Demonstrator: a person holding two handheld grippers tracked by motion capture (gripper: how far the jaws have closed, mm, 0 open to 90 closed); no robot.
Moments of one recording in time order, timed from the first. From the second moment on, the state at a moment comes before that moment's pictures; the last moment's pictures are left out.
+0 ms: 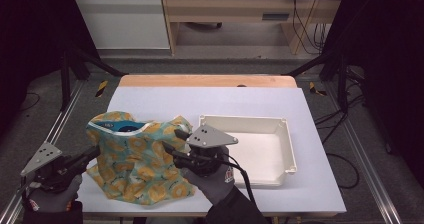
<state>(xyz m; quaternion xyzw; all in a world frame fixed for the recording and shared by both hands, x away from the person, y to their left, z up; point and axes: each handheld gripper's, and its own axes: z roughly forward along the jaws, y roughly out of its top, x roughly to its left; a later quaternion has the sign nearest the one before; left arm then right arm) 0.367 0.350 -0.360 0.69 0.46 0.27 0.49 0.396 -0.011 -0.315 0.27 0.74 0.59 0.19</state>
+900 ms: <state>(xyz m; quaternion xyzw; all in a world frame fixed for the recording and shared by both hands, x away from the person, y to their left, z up) 0.369 0.348 -0.361 0.70 0.45 0.26 0.49 0.399 -0.011 -0.347 0.26 0.78 0.55 0.14</state>
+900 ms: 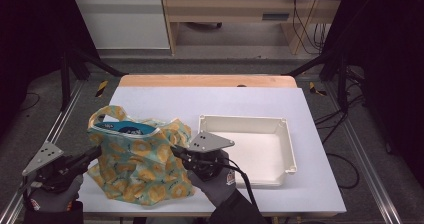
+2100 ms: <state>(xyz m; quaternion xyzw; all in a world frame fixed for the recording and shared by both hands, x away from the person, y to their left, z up) 0.367 0.350 -0.328 0.67 0.44 0.31 0.51 0.398 -0.001 -0.361 0.26 0.79 0.54 0.12</state>
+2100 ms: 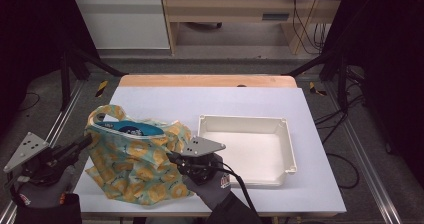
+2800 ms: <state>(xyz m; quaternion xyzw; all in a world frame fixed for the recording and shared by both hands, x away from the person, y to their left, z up) 0.362 0.352 -0.358 0.69 0.46 0.29 0.48 0.399 0.004 -0.374 0.27 0.80 0.53 0.11</state>
